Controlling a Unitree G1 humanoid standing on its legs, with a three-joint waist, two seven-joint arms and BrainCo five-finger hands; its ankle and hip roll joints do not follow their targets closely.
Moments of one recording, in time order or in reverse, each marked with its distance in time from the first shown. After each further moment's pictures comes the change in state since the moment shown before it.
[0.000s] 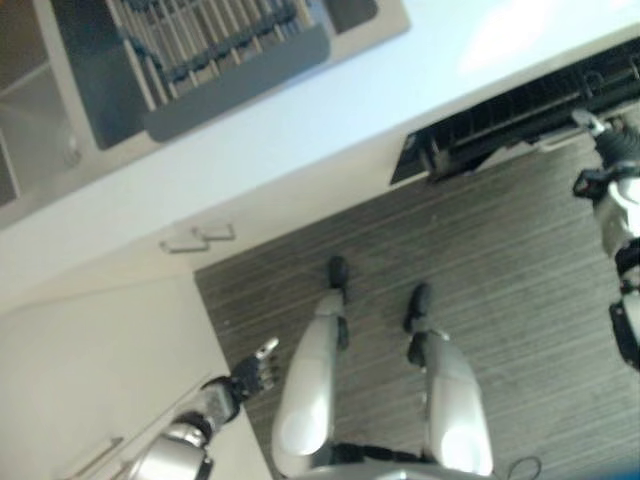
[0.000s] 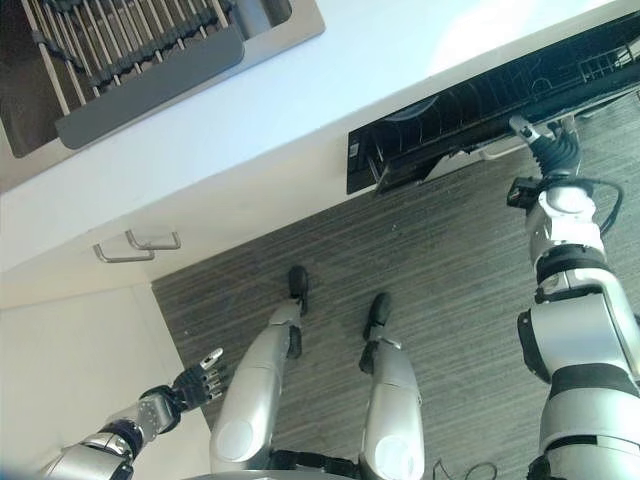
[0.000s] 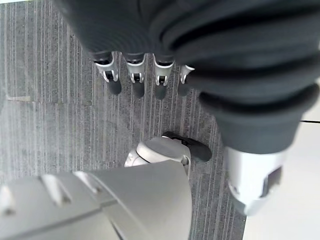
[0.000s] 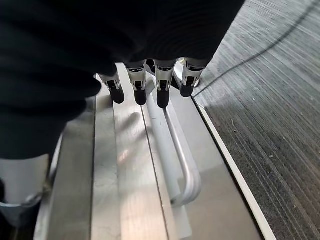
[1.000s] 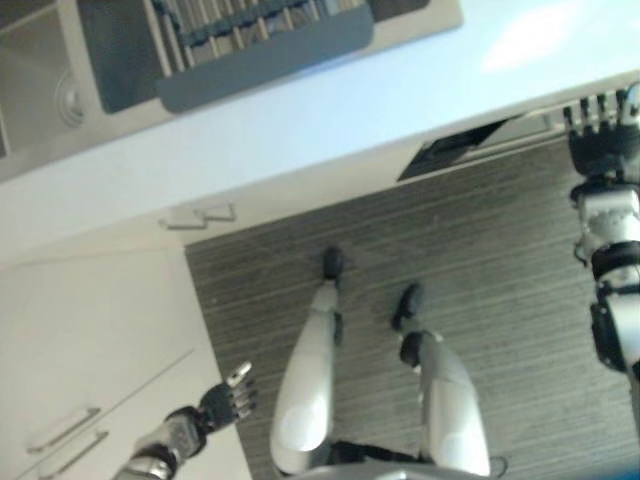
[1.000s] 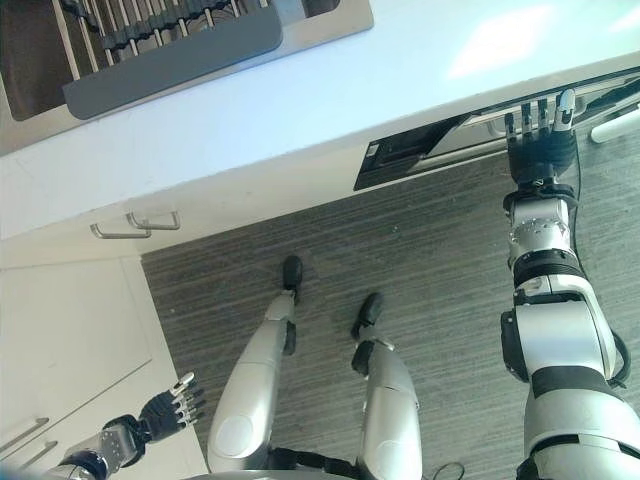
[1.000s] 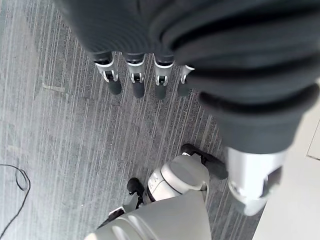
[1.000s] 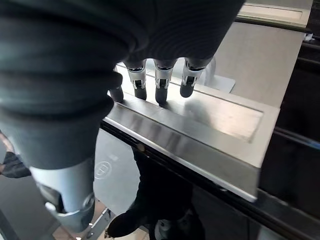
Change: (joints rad) left arm 0.111 0.078 0.087 -0.033 0.081 0.048 -0.132; right arm 0.107 0.138 -0.198 -0.069 0.943 -0.024 0.433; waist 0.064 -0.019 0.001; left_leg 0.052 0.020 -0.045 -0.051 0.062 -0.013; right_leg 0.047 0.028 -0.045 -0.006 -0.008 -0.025
